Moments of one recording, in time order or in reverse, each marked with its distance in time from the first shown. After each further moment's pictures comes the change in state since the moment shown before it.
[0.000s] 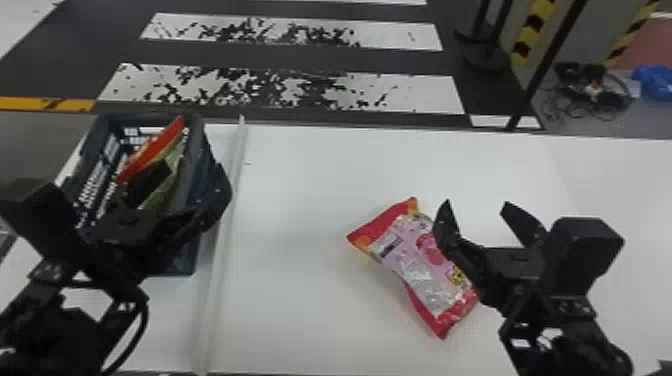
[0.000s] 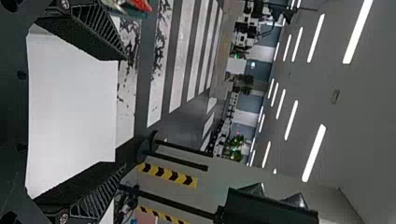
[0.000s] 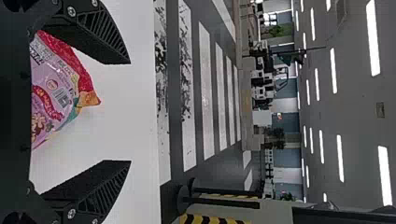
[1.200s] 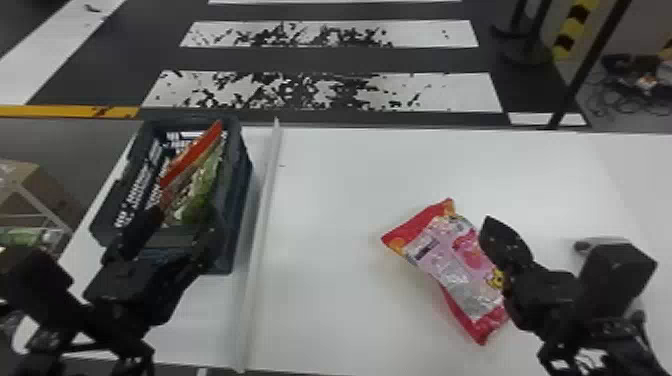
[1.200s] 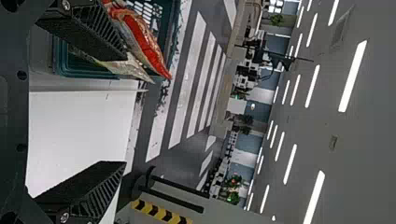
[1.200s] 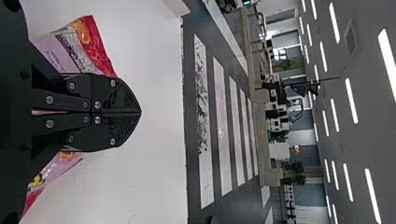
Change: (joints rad) left arm 0.219 -0.023 0.070 -0.075 0.070 -0.109 0.070; right arm -0.023 -0.022 -0.027 0.194 -0.077 -0.115 0.230
